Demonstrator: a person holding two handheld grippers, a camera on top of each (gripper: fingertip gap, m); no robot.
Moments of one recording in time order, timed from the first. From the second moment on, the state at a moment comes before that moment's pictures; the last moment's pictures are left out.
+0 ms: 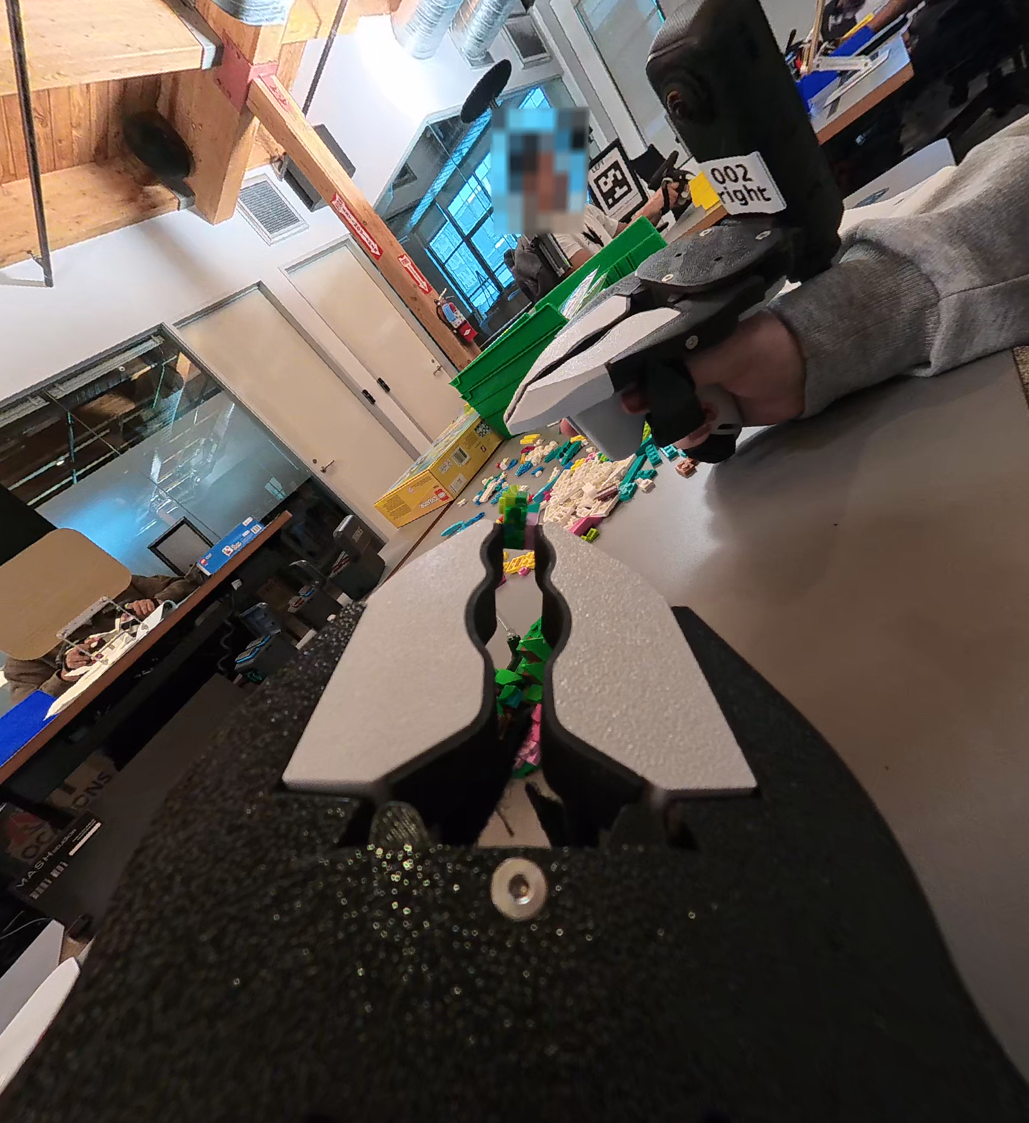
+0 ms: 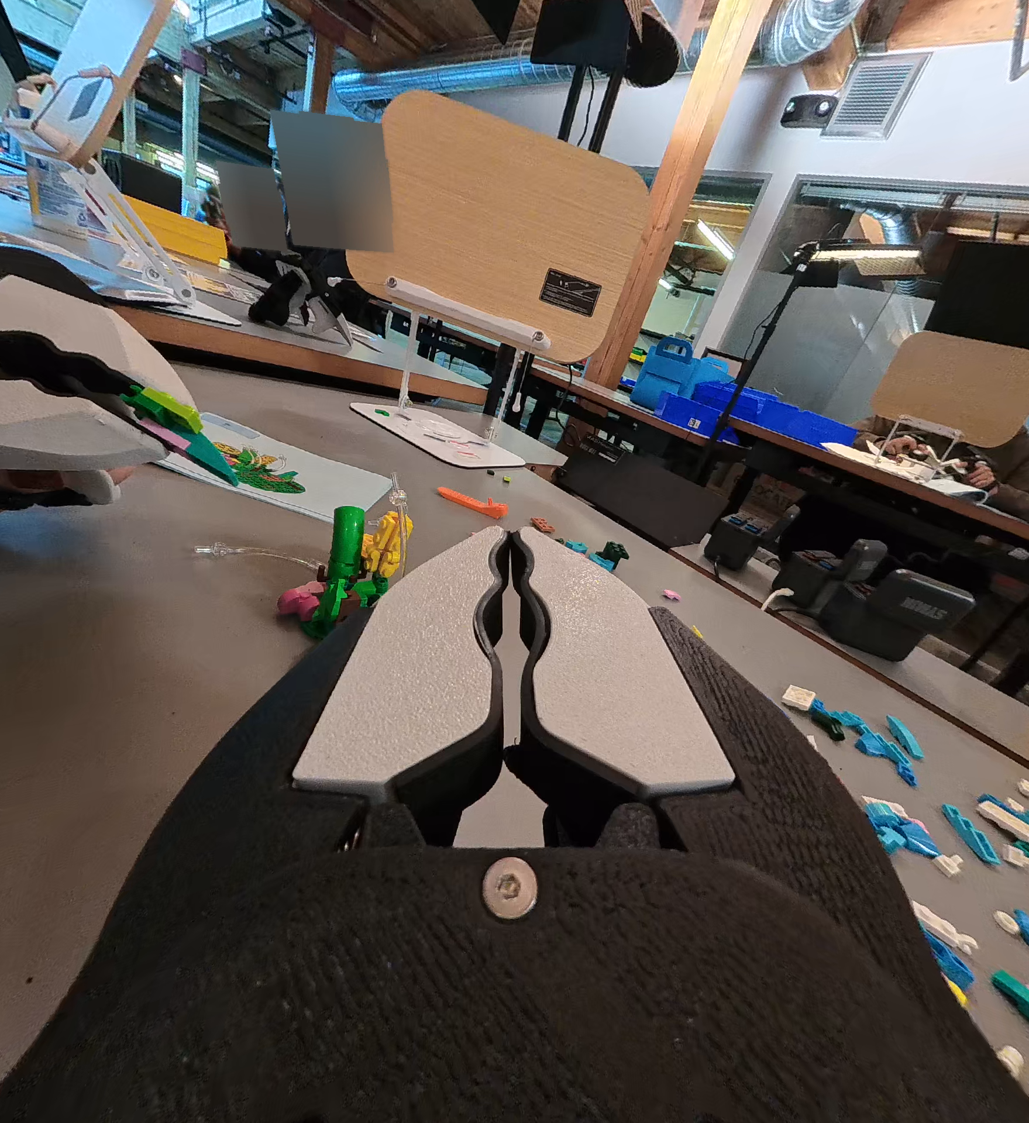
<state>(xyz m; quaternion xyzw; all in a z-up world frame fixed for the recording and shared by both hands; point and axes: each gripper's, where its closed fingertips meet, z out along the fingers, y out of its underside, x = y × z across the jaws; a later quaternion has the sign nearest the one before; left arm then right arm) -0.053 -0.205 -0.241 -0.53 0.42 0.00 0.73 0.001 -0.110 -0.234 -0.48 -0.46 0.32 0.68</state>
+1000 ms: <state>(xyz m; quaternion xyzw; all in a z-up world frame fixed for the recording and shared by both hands) -0.047 -0.203 -0.249 -0.54 0.44 0.01 0.72 0.030 -0.066 -0.231 -0.56 -0.35 0.30 0.69</state>
